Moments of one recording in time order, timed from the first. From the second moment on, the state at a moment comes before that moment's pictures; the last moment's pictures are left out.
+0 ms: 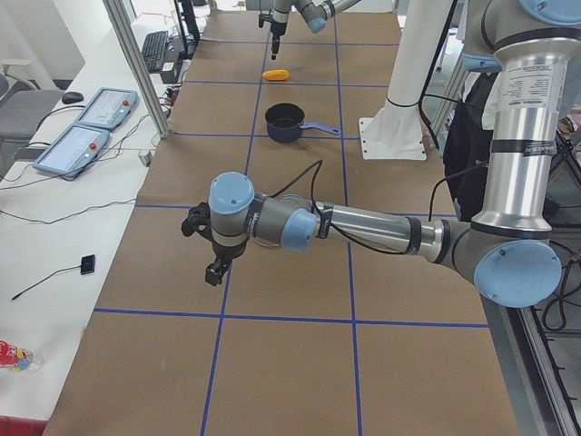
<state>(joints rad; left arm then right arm) -1.61 -1.59 -1.61 -1.75 -2.35 0.25 0.89 -1.48 1.72 -1.04 1.96 0.89</state>
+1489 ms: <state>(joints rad) -1.64 -1.58 -1.58 -1.76 -2.38 0.26 0.82 -1.29 1.78 -1.14 1.93 0.97</state>
